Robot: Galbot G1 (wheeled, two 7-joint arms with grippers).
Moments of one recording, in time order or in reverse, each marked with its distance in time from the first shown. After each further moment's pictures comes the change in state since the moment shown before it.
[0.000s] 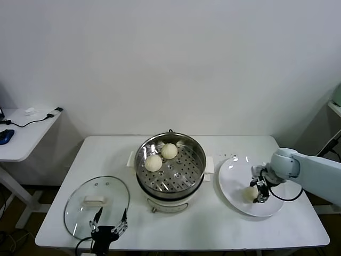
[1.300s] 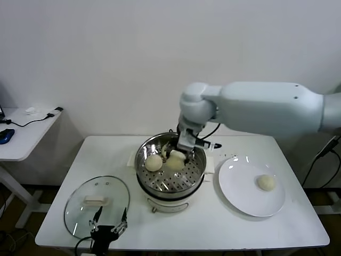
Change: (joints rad) left arm 0.006 0.000 -0.007 -0.012 0.007 -0.006 -0.001; right arm 0.507 0.636 -0.151 0.194 -0.136 0.595 -0.177
